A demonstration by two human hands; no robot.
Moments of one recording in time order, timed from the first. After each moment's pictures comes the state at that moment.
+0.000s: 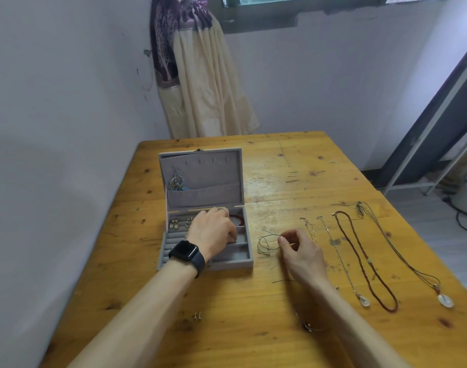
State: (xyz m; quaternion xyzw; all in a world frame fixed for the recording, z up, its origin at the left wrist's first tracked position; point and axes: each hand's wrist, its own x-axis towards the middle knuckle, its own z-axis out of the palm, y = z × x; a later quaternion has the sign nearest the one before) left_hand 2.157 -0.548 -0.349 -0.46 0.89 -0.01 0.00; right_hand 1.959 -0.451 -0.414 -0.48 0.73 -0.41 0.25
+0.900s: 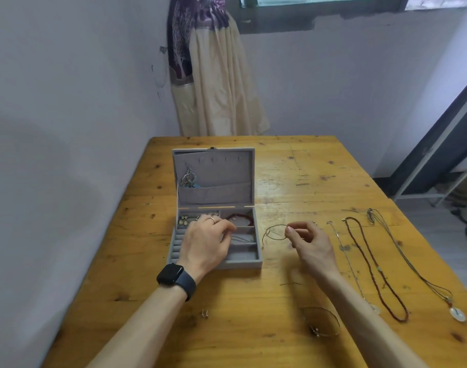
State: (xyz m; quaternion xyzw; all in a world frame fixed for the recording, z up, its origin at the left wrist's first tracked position) left_hand 2.193 -0.527 -0.377 -0.50 0.83 0.04 -0.23; right_hand 1.957 -0.458 -0.395 -0.44 0.68 -0.50 0.32
